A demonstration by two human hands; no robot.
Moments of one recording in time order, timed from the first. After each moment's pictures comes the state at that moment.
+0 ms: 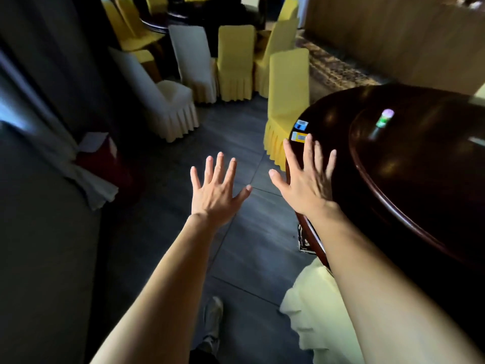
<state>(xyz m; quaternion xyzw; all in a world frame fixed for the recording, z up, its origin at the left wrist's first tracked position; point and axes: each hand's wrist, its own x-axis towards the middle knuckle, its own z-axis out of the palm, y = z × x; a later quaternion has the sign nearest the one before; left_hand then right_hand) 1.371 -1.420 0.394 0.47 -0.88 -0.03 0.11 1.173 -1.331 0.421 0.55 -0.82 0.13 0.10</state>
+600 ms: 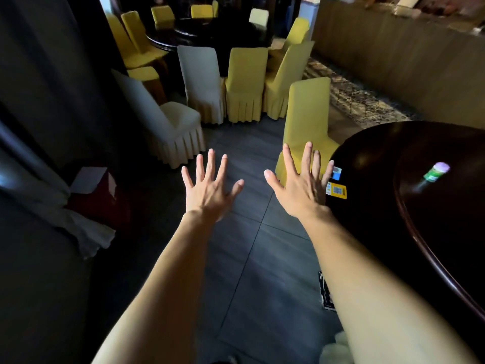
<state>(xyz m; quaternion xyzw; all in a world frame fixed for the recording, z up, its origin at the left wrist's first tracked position) 1.353 -1.748 0.416 0.51 -0.85 -0.04 0.12 1.158 -1.657 0.430 0.50 -0.85 0.14 0.07</state>
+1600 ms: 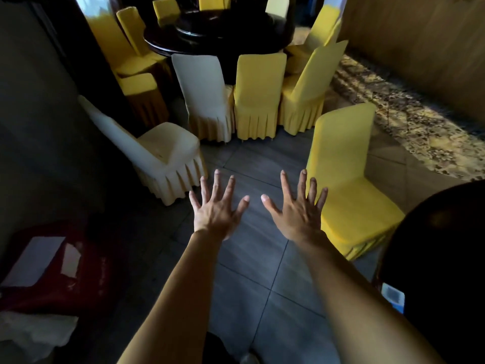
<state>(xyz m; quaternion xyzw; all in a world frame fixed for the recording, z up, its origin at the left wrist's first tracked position) 1.089 -2.186 0.375 0.54 -0.83 -0.13 0.04 0.905 -2.111 0.363 0.51 -0.85 0.10 -0.02</state>
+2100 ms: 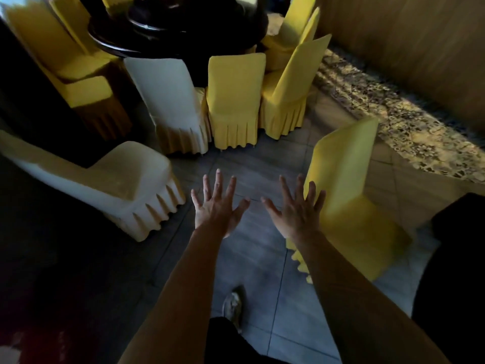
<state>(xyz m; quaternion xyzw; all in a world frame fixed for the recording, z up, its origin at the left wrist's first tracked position) 0.951 -2.467 0.332 0.48 -0.86 -0.13 -0.02 0.781 -2.359 0.331 0.46 -0.88 0.05 -0.08</state>
